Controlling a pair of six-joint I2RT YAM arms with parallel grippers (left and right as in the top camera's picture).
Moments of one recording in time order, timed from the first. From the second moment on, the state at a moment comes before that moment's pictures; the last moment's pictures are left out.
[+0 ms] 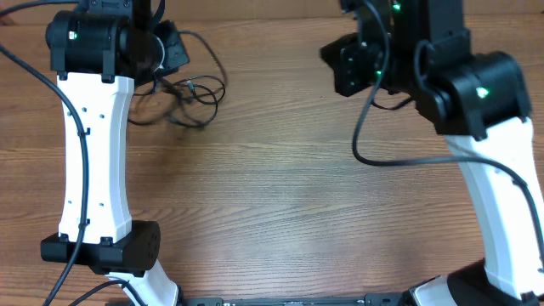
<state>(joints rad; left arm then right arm) -0.11 1.87 2.37 -1.49 0.05 -0.47 0.40 1.66 2.13 -1.15 -0.32 0.04</state>
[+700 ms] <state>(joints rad) -0.11 1.87 2.37 -1.26 0.50 -0.67 0.47 1.80 2.13 -1.08 -0.49 -0.06</state>
